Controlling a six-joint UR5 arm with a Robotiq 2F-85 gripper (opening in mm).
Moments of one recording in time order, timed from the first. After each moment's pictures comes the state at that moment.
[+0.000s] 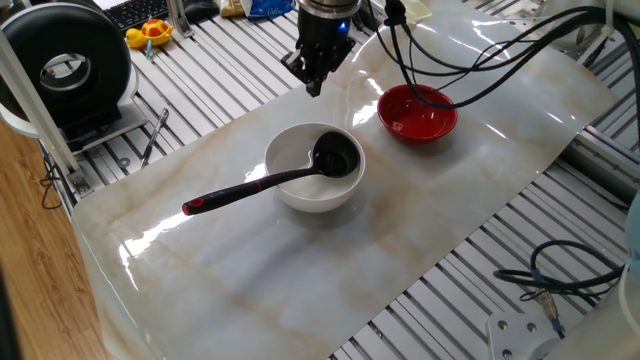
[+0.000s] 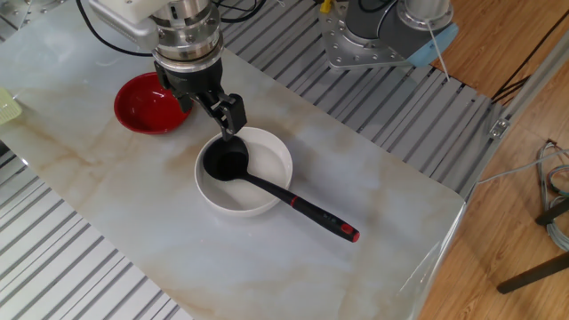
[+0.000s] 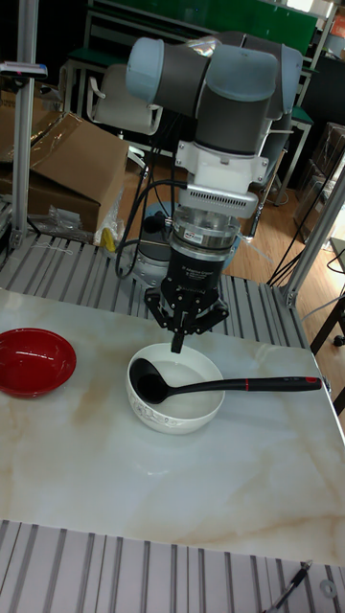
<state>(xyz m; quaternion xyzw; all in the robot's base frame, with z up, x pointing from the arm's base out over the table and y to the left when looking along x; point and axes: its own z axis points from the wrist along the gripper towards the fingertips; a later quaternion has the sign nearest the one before) 0.571 0.024 0.188 0.03 1.00 0.03 0.06</state>
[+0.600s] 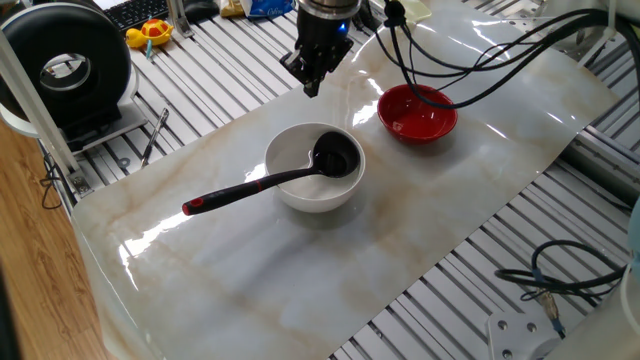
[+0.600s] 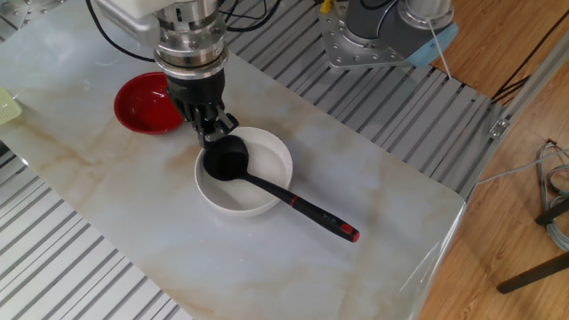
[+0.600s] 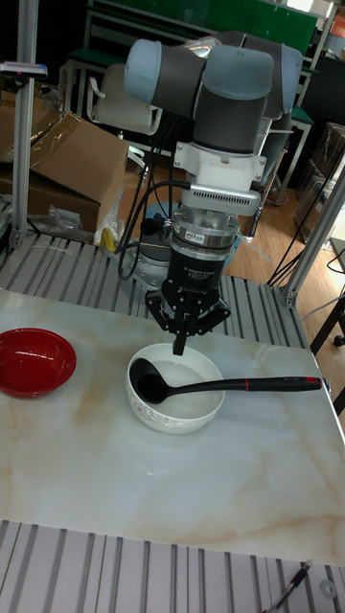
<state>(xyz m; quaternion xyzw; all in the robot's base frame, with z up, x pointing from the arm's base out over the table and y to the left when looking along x) 0.575 0.024 0.188 -0.01 1.00 0.03 0.07</state>
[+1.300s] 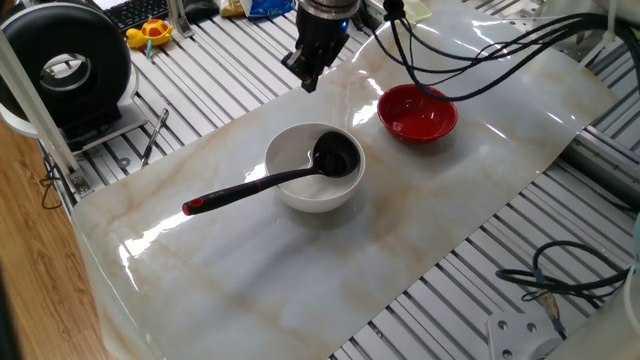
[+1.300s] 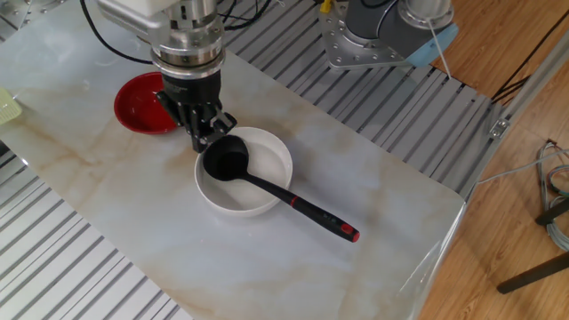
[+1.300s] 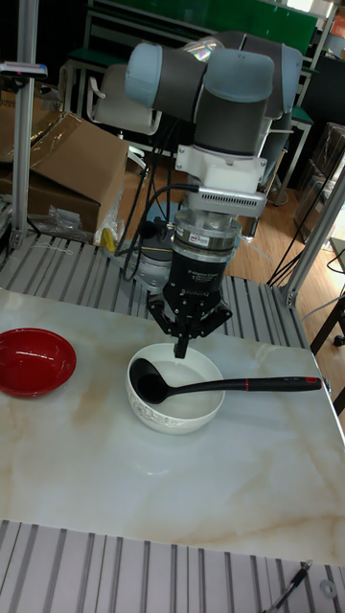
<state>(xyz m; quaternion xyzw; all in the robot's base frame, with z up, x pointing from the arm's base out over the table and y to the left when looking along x) 0.577 0.032 0.184 -0.04 1.00 0.03 0.08</state>
